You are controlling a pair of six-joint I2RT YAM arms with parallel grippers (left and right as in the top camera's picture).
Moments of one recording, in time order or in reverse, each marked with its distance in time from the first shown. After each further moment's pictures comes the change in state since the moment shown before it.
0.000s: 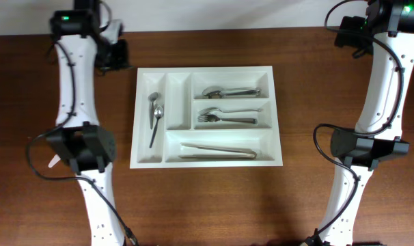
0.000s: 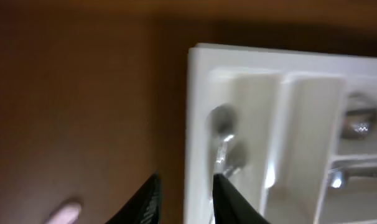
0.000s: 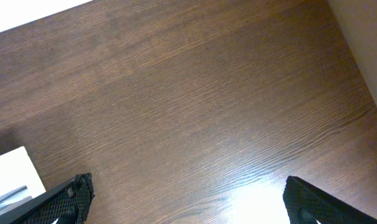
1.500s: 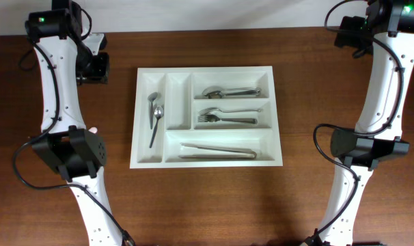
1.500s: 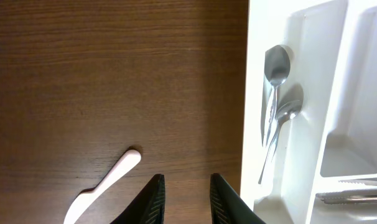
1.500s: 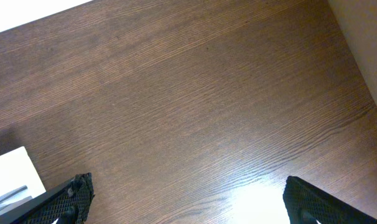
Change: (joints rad) left arm 0.047 -0.089 -0.085 -0.096 -0.118 0.188; right arm 0.000 0.000 0.000 0.000 0.000 0.000
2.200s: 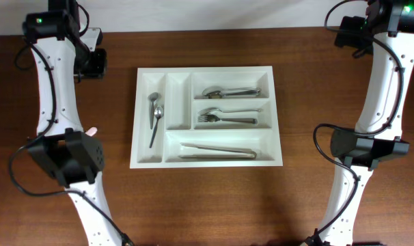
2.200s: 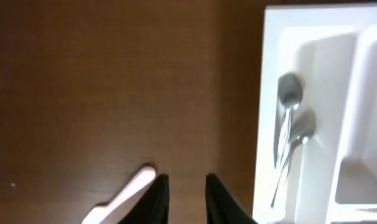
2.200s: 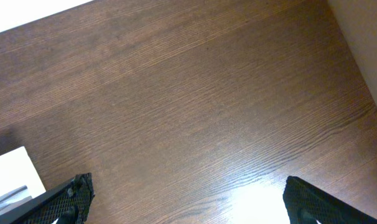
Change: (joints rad) left arm 0.000 -0.093 -0.156 0.166 -0.047 -0.018; right arm 0.000 0.000 0.000 0.000 0.000 0.000
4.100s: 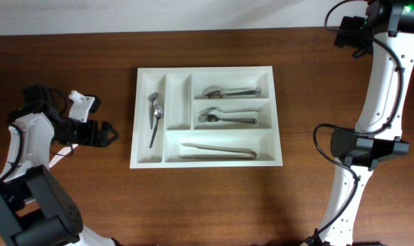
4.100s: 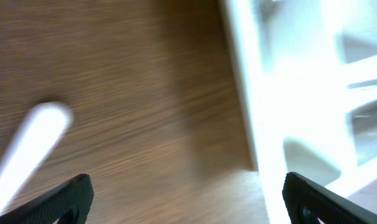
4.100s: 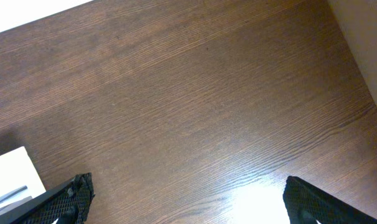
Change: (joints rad) left arm 0.274 -0.528 -1.219 0.560 0.460 0.428; right arm 0.000 0.000 0.000 0.000 0.000 0.000
